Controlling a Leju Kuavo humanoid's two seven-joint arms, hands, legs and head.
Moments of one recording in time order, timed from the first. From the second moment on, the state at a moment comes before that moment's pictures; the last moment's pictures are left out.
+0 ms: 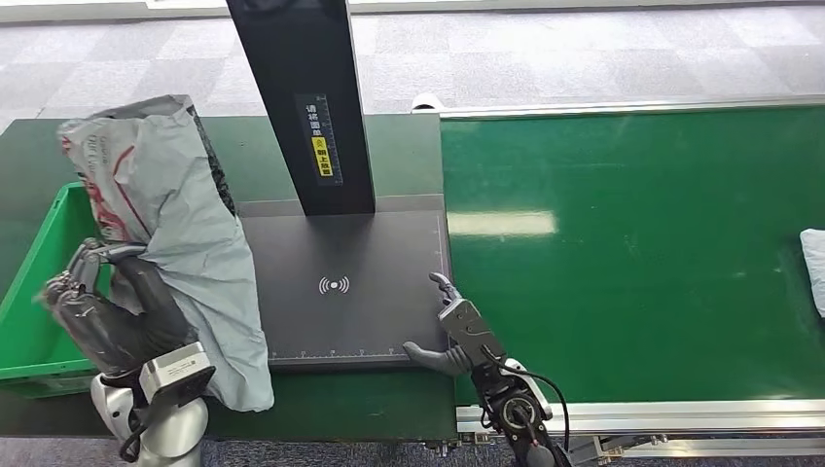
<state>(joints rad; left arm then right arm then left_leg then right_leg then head) -0.08 -0.27 -0.02 -1.74 -0.93 0.70 -0.69 -0.22 0.21 0.23 -0.96 0.34 0.10 -0.44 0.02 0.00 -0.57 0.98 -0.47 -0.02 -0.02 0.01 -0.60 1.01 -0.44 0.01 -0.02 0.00</state>
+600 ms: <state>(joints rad) -0.27 -0.24 0.35 -1.74 -1.51 0.70 -0.47 -0.18 0.20 0.24 -0.98 0.33 0.09 -0.44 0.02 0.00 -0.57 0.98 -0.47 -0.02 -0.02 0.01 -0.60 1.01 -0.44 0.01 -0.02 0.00</state>
